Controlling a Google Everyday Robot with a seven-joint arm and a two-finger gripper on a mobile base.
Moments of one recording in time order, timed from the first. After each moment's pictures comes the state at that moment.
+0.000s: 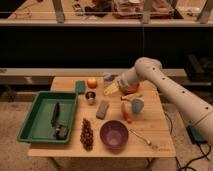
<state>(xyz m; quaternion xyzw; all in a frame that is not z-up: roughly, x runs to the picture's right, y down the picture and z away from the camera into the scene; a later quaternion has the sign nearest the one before) 0.047 -0.006 0.799 0.17 -0.32 -0.79 0.49</state>
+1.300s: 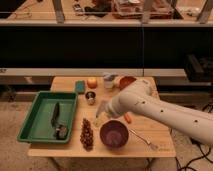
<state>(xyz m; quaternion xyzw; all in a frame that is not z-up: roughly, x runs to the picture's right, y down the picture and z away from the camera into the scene) -0.016 0.117 0.683 0.12 -0.26 -0.88 0.38</state>
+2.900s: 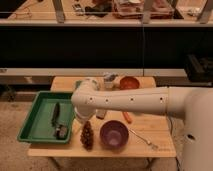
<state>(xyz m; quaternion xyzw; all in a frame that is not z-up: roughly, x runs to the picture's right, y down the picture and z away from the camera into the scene) -0.097 0.162 0.739 -0.06 -0.31 -0.88 0.36</state>
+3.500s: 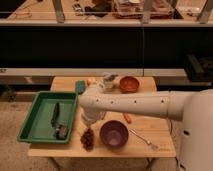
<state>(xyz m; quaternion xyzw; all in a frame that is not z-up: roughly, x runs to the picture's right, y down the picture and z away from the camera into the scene) -0.087 0.192 0.772 -0.06 -0.35 -0.85 0.39</state>
